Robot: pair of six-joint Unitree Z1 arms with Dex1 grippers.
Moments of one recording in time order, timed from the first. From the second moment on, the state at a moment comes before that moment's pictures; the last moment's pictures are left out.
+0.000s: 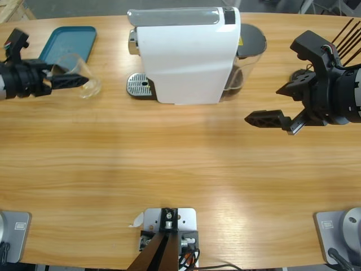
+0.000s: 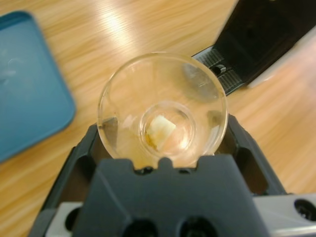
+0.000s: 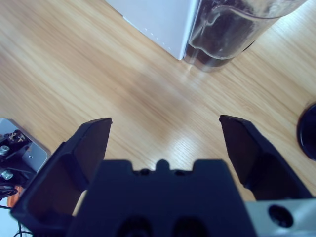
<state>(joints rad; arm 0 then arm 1) -0.32 1.50 -0.52 -0.33 -0.29 0.09 0.81 1.35 -0.93 0.57 -0.04 0.13</state>
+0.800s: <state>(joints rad) -0.48 1.80 -1.06 0.25 -0.19 0.39 0.77 1.35 -0.93 0.55 0.00 0.10</state>
